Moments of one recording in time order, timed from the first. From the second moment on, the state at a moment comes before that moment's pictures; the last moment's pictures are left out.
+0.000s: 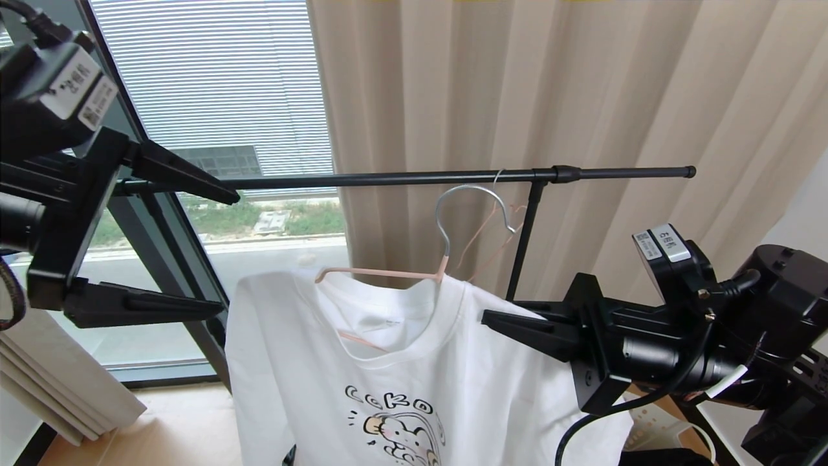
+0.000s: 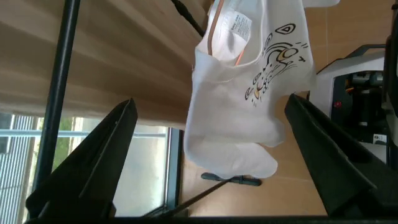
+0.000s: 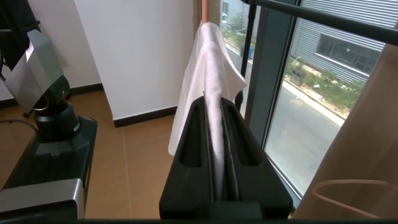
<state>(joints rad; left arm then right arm) -0.18 1.49 -1.63 0.97 -0.68 1.21 0.56 1.73 -0.45 -1.36 0.76 0.08</state>
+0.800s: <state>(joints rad) -0.18 1.69 -1.71 1.05 -0.88 1.19 0.56 1.72 -0.43 -1.40 0.80 0.07</state>
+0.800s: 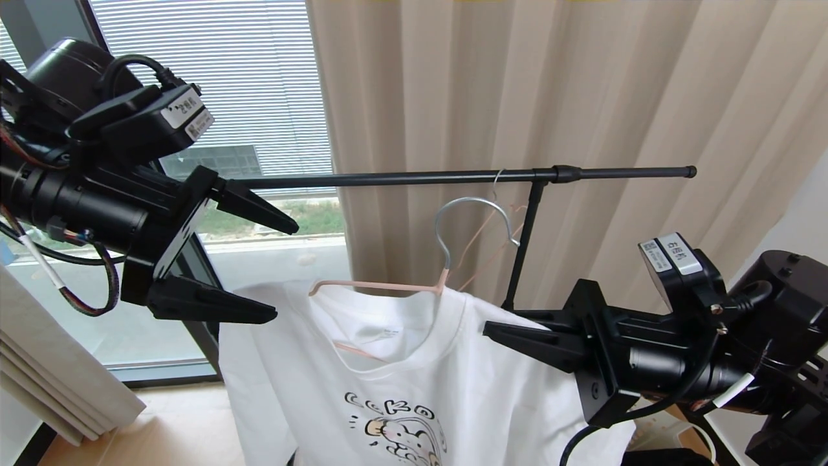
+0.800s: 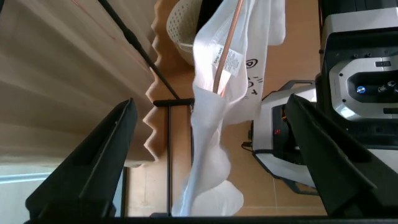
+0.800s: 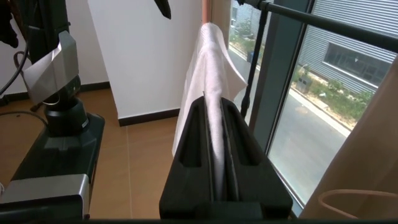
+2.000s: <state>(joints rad) -0.30 1.81 -1.70 1.01 -0.80 1.19 0.57 1.72 -0.42 -1.41 0.80 0.07</state>
